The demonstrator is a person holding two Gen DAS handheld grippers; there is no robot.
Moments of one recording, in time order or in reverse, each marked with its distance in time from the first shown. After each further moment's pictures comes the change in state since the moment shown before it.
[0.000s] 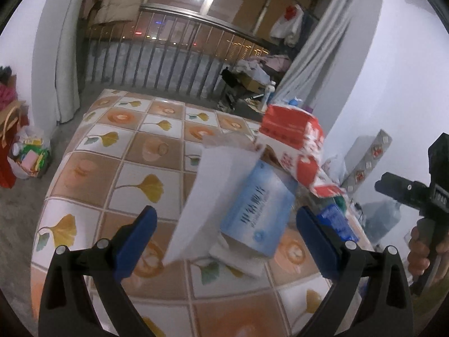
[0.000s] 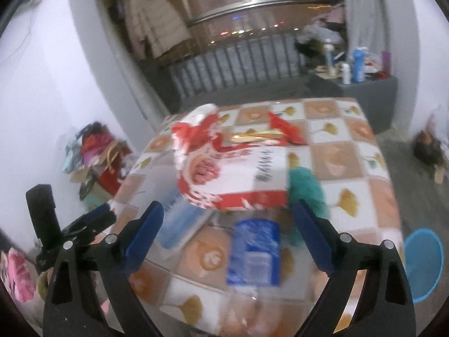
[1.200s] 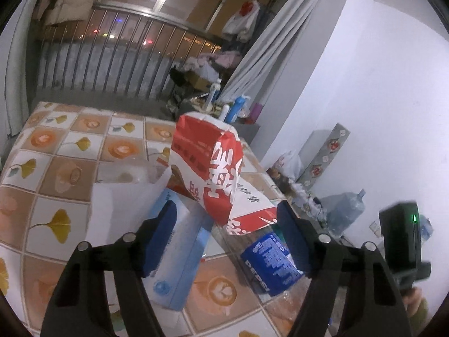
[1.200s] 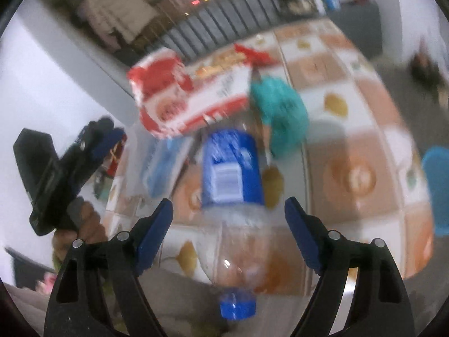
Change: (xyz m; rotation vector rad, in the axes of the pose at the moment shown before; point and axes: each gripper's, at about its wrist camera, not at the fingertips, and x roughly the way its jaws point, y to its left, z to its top) left arm 0.051 -0.083 0.034 0.072 0.034 -0.238; right arm 0.000 -0.054 -0.064 0.304 0.229 0.053
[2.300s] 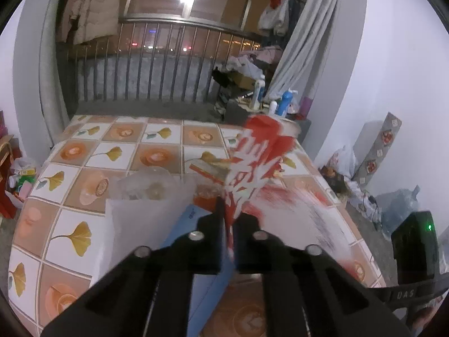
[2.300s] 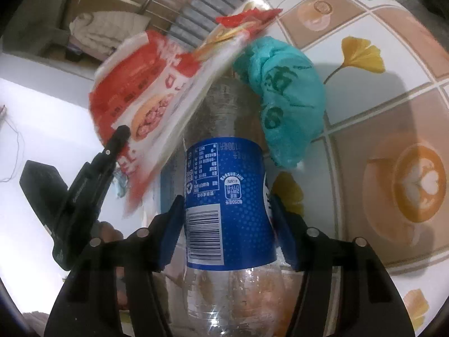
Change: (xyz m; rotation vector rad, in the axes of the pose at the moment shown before) left arm 0.042 -0.014 0.005 0.046 -0.025 0.307; right arm 0.071 -0.046 0.030 0.206 0.103 0.264
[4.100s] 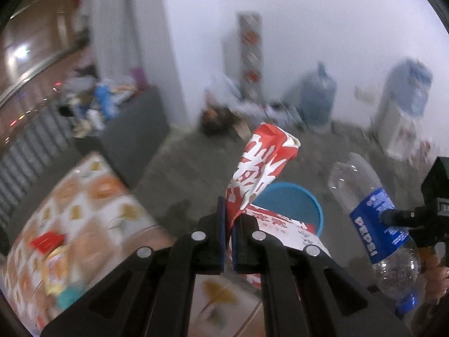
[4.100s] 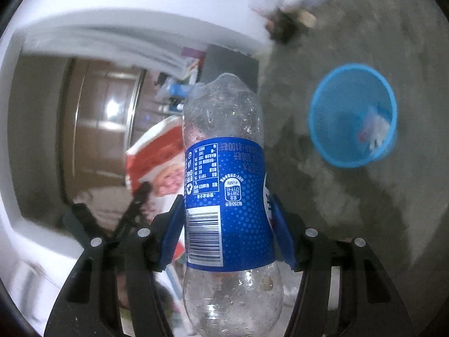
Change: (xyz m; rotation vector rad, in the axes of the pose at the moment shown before) left arm 0.103 -0.381 -0.033 0.746 0.254 -0.389; right arm -0.223 -0.297 -0.106 0.603 -0.666 0.122
